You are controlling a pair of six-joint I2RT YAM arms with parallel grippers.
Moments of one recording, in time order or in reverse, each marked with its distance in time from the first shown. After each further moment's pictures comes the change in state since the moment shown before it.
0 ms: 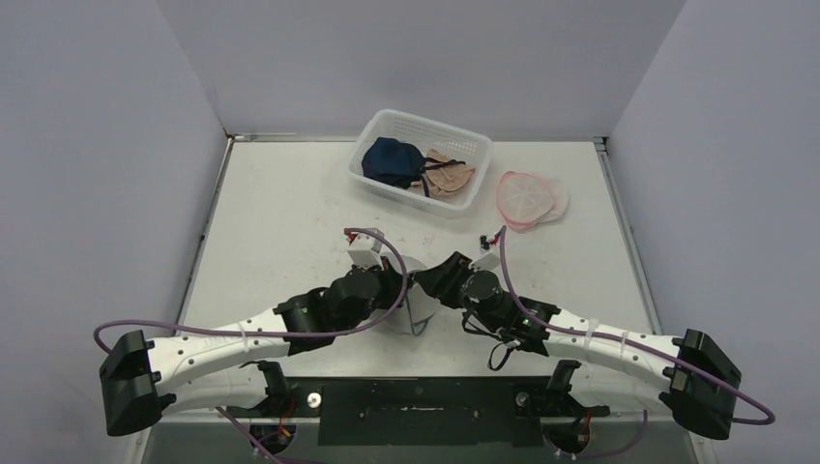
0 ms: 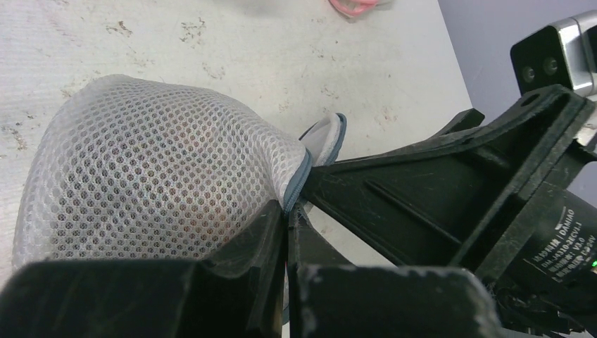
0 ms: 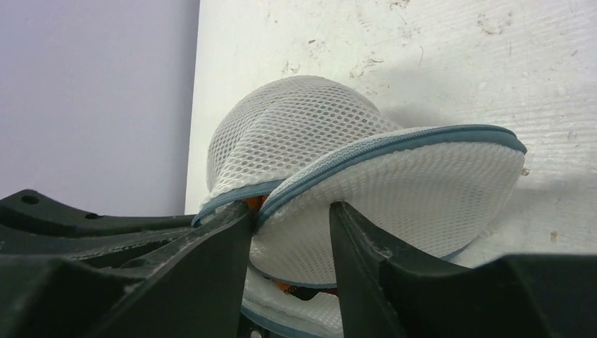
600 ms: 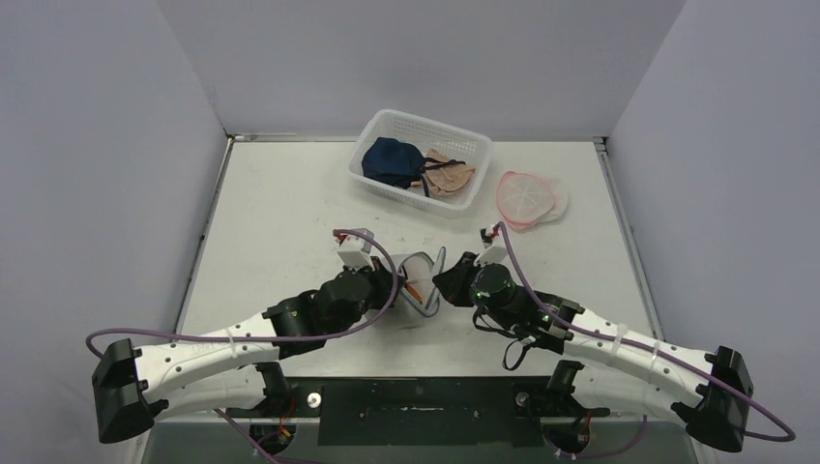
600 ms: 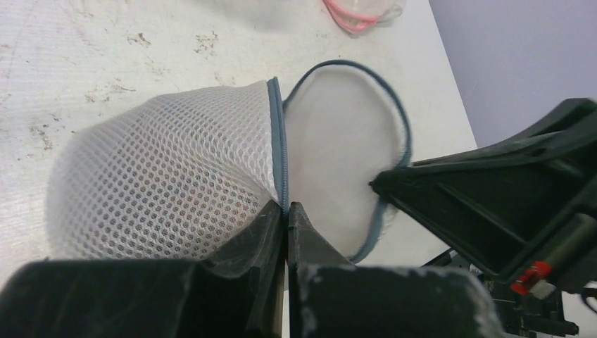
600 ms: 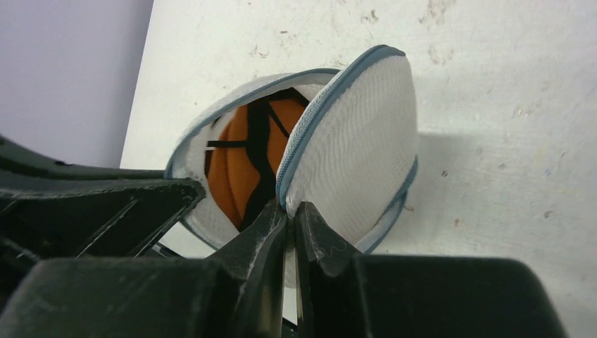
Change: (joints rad) left arm 0.001 -0.060 -0.019 -0.025 -0.022 -0.003; right arm 0.000 -0.100 0.083 -0.267 -0.006 -0.184
